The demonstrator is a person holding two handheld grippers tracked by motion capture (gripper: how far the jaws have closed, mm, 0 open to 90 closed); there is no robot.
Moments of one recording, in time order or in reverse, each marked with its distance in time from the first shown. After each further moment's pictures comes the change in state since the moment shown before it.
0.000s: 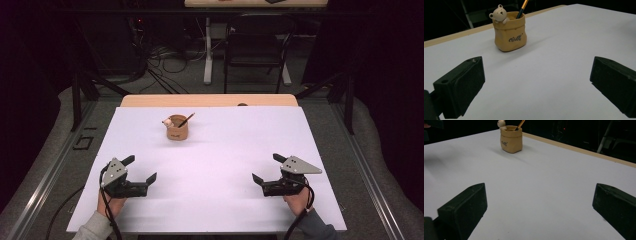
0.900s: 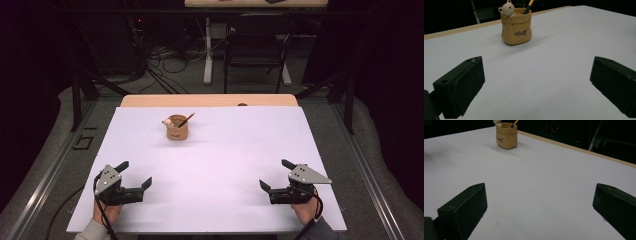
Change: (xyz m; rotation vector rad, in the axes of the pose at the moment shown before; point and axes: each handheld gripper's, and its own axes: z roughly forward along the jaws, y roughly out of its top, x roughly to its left) left arm -0.005 -0.011 -0.017 0.001 0.044 -0.045; right arm 0.005 -0.008 -0.026 0.007 -0.057 -0.011
